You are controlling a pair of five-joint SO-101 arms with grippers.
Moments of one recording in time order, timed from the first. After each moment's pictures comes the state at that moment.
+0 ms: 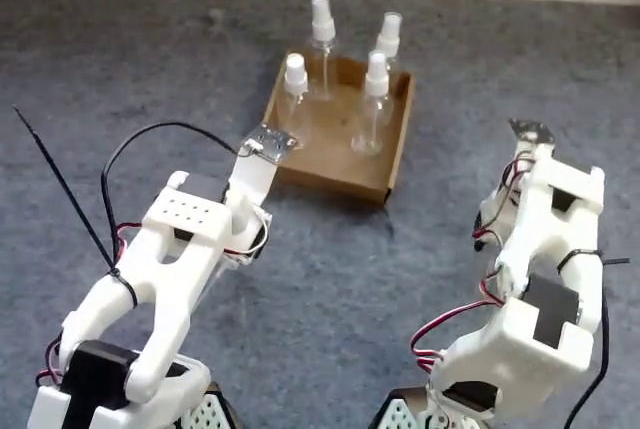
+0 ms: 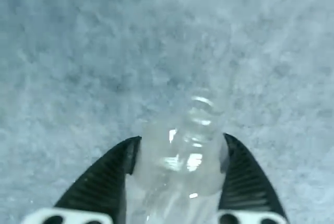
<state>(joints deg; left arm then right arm) 10.1 -16.9 42.9 63.6 -6.7 20.6 7.5 17.5 69.3 22.9</state>
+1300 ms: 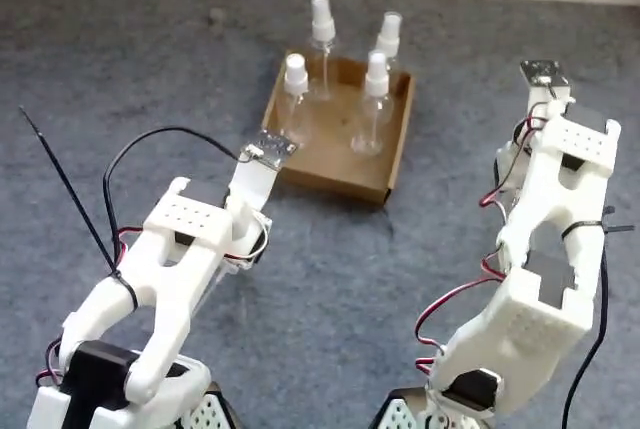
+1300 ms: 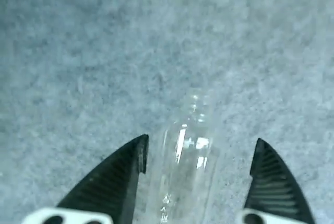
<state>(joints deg) 10.2 -16.9 45.4 61.3 -6.7 19.2 19.0 -8.0 72.7 26.4</state>
